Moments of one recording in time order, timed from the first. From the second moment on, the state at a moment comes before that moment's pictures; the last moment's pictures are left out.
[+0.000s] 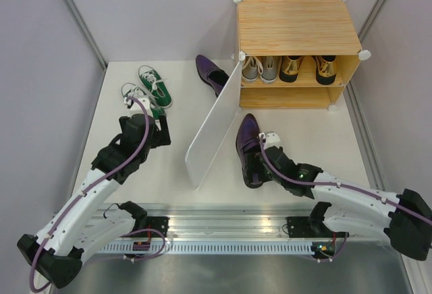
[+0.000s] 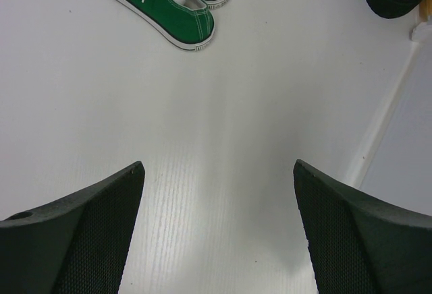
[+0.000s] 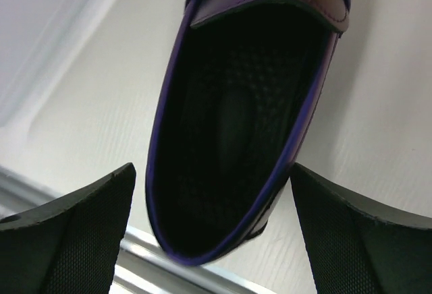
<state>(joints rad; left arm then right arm) -0.53 0.85 0.91 -0.67 -0.51 -0.37 0.91 0.98 0.50 -0.27 0.25 0.60</state>
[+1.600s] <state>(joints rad) -0.53 0.86 0.91 -0.65 -0.41 -0.36 1.03 1.48 0.75 -0.36 0.67 0.81</state>
